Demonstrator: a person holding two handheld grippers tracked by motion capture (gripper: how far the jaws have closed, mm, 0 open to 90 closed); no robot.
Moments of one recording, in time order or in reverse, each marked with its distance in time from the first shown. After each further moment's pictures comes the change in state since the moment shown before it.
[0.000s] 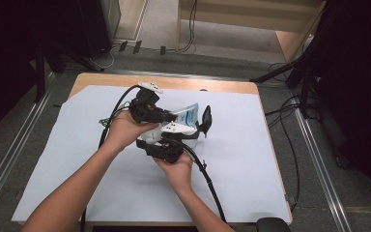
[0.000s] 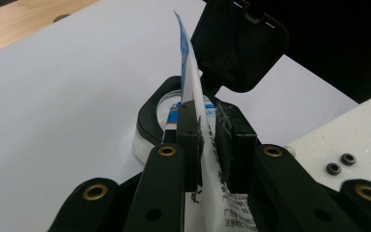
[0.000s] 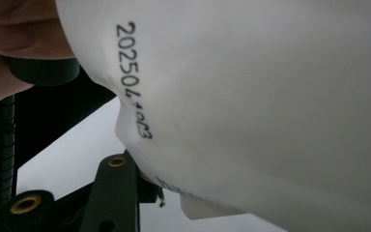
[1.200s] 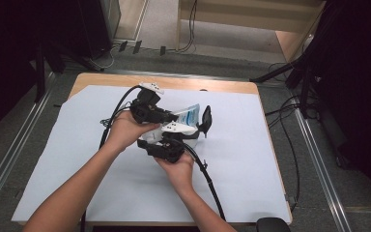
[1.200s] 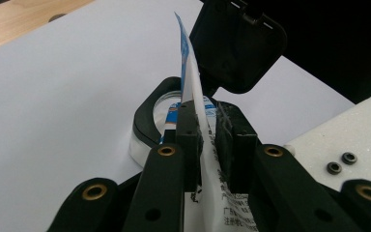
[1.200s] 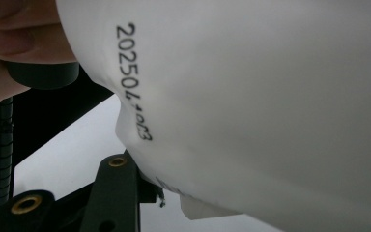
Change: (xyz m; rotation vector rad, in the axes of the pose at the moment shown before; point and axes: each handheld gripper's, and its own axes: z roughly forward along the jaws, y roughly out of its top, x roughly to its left) left arm -0.001 0.000 0.003 0.000 -0.009 -0.004; right arm -0.001 0.001 -0.002 0.012 -0.008 -0.002
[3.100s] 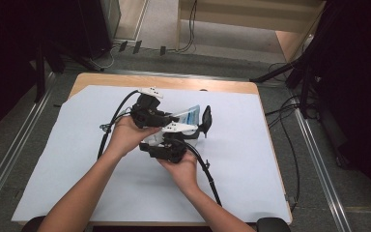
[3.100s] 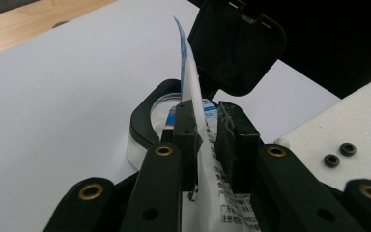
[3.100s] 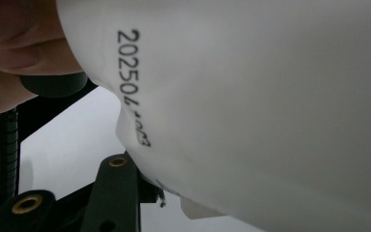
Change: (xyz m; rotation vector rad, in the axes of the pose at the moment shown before) left arm -0.006 -0.011 0.004 -0.055 0.018 -0.004; right arm -0.003 0.001 -0.005 0.081 0.022 -0.029
